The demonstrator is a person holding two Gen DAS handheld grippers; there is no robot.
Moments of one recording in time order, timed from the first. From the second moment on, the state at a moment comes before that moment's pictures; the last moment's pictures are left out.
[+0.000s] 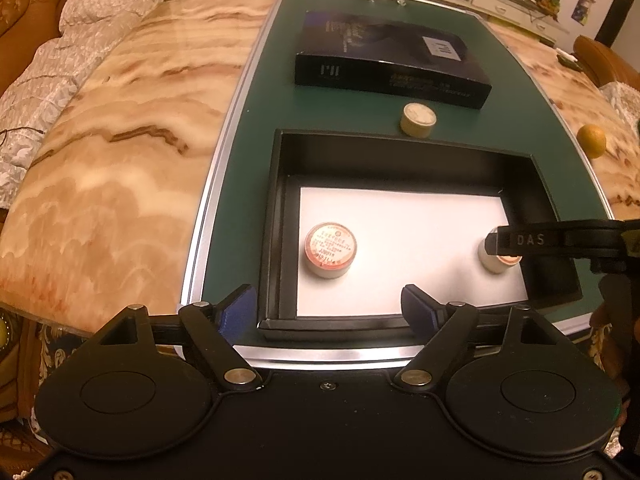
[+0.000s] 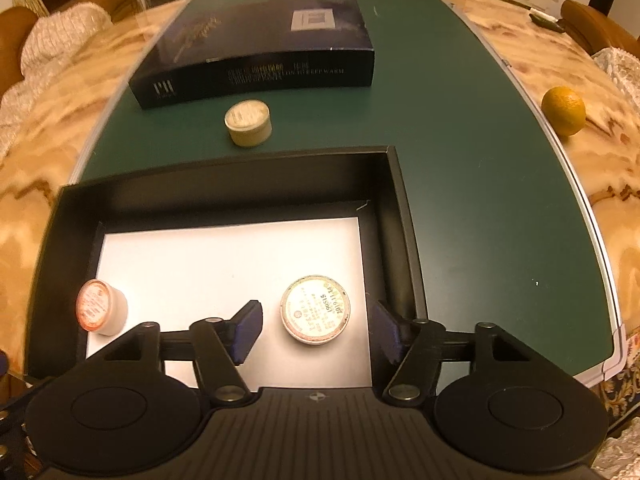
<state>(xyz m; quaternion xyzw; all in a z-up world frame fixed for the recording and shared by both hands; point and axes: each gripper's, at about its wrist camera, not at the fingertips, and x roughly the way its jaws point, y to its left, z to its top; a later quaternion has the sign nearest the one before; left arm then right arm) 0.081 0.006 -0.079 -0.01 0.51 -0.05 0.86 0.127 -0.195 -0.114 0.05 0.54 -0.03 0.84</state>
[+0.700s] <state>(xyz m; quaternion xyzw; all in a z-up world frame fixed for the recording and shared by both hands) 0.154 -0.060 -0.063 0.04 0.48 -0.06 0.88 0.095 -0.246 -0.079 0.13 0.48 -0.02 0.87</state>
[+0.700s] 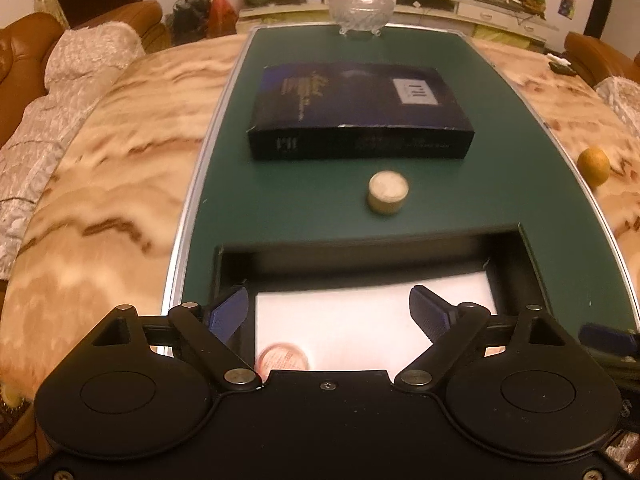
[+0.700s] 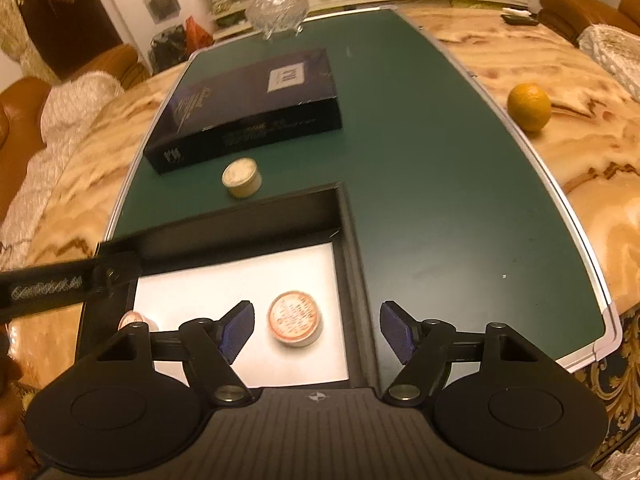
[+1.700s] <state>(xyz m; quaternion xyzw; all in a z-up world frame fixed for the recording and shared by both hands) 0.296 -0.114 -0.136 0.04 0.53 -0.06 0.85 0.118 -0.285 -0.113 0.18 0.48 -0.01 0.85</state>
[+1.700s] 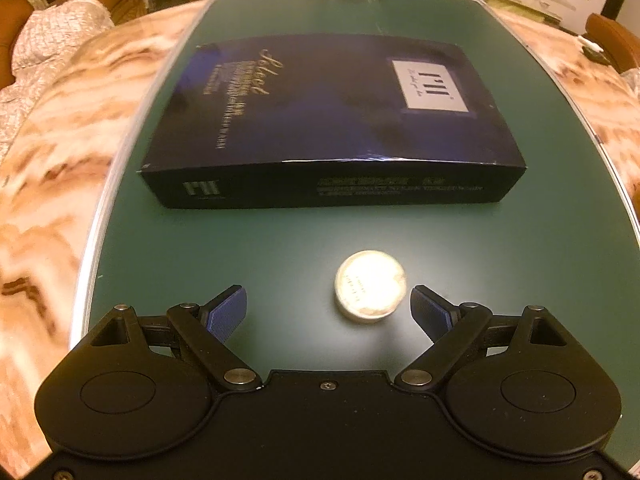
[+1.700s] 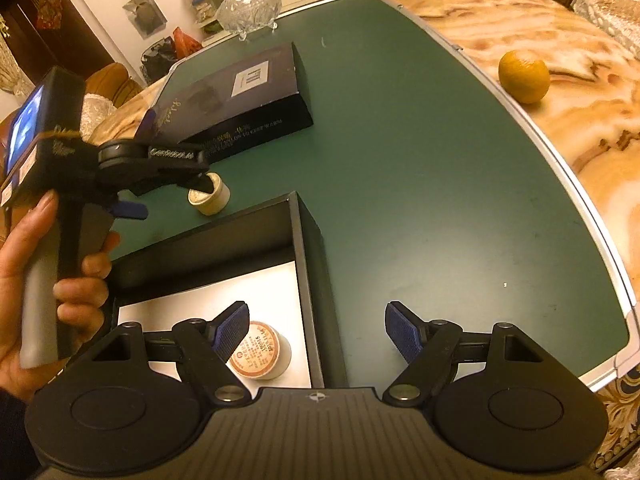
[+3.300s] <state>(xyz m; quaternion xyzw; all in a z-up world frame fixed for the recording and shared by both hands) 0.260 -0.102 -0.093 0.03 0.51 -0.08 0.85 0.107 -0.290 -0.111 0.20 0.47 -0.03 0.86</state>
